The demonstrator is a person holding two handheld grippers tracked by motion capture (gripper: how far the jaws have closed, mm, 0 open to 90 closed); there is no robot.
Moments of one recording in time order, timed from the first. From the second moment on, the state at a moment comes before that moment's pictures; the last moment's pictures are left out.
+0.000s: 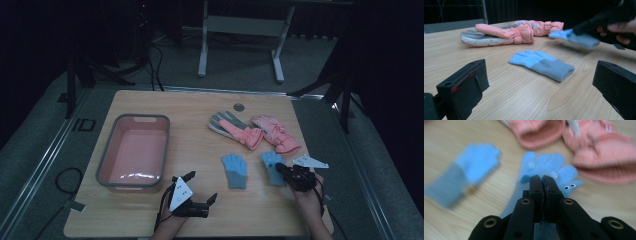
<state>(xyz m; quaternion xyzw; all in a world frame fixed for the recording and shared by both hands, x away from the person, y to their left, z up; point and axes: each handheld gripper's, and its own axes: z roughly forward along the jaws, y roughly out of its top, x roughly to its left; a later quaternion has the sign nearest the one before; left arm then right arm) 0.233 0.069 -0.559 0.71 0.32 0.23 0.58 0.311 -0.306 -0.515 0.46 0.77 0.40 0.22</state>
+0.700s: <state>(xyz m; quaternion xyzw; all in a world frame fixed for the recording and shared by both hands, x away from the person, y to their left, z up) 0.232 0.068 -0.559 0.71 0.32 0.23 0.58 0.313 -0.188 -0.470 0.46 0.76 0.41 0.21</state>
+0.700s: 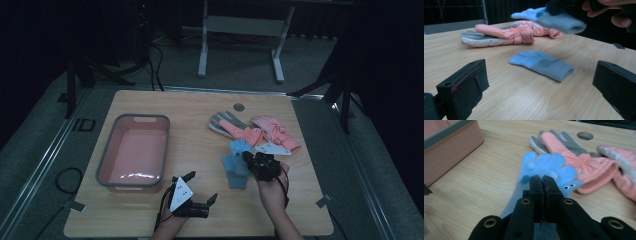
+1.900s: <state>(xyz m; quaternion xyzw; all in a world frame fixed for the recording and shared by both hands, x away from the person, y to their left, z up) 0.234 0.069 -0.559 0.71 0.32 0.23 0.58 0.321 -0.173 -0.534 0.47 0.79 0.35 0.17</state>
